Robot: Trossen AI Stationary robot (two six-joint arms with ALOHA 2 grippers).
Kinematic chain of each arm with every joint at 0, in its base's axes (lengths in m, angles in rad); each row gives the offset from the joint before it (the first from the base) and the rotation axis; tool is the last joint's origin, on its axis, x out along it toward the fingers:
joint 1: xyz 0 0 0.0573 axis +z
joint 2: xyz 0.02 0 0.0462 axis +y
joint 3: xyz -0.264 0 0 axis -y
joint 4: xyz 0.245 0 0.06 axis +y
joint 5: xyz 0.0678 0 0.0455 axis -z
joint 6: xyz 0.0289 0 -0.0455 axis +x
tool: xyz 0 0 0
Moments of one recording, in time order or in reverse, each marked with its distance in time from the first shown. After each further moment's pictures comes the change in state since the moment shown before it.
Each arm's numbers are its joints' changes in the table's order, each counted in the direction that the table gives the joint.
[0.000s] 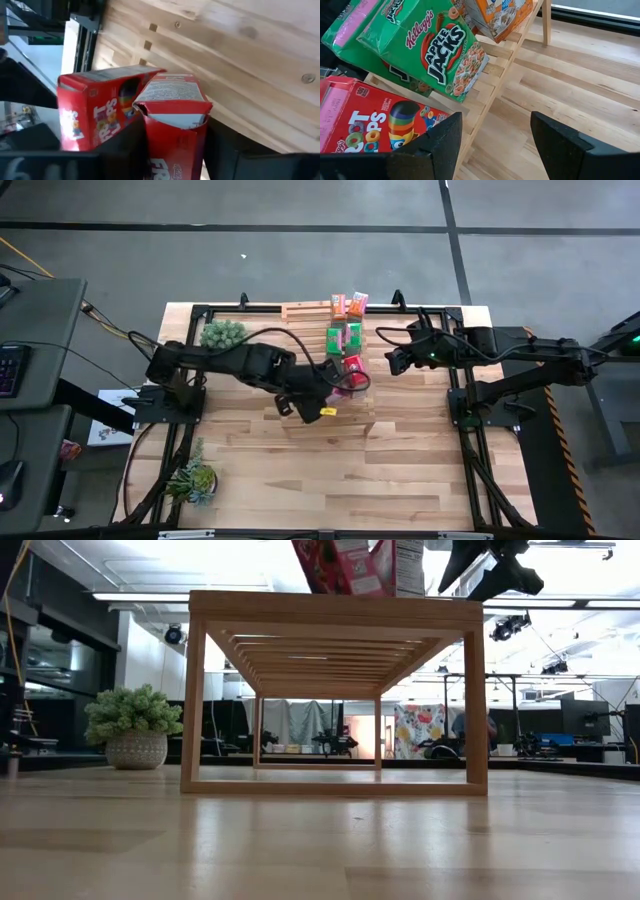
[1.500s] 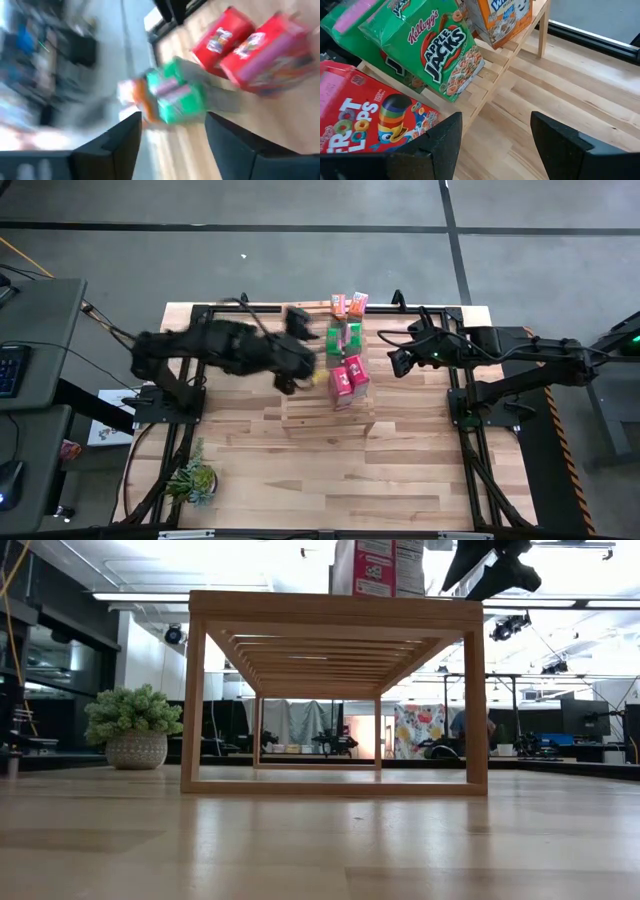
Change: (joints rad) left arm 0.017 -0.112 0.129 -0.013 -0.363 -0.418; right arm 0.000 -0.016 0.000 0.010 0.029 -0.132
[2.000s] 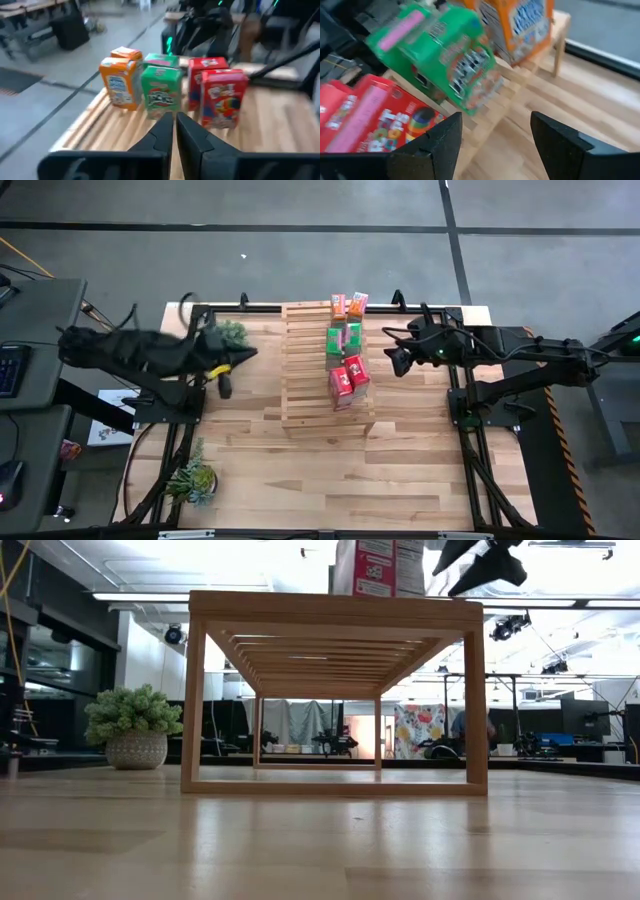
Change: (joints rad) left arm -0.103 -0.819 -0.943 -0.487 0.030 -0.781; right arm 0.000 -0.020 0.001 -0.082 -0.012 -0.072
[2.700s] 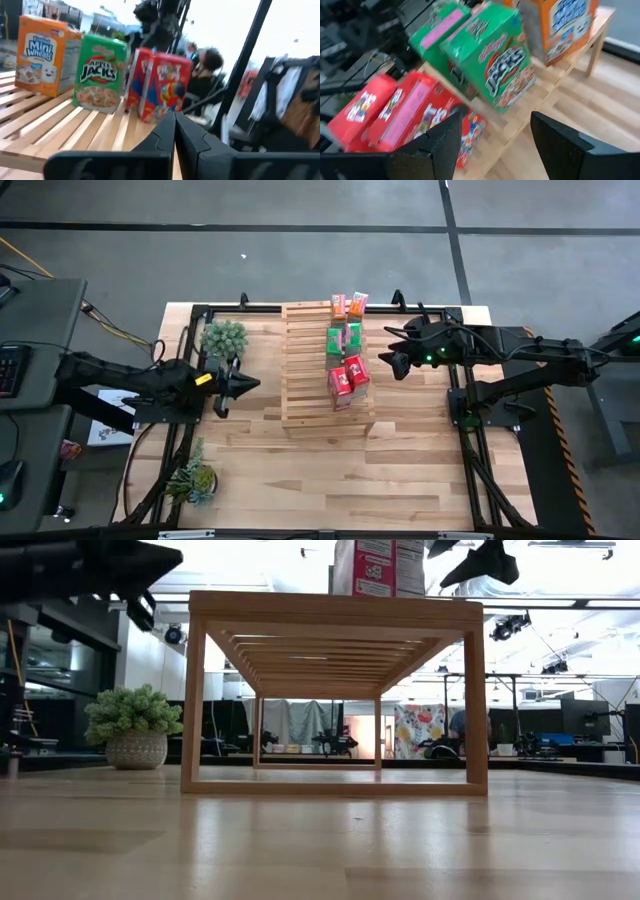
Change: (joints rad) left arm 0.159 -0.458 -1.088 -1.169 0.496 -0.100; right arm 0.000 0.001 0.000 -0.092 -0.109 -0.030
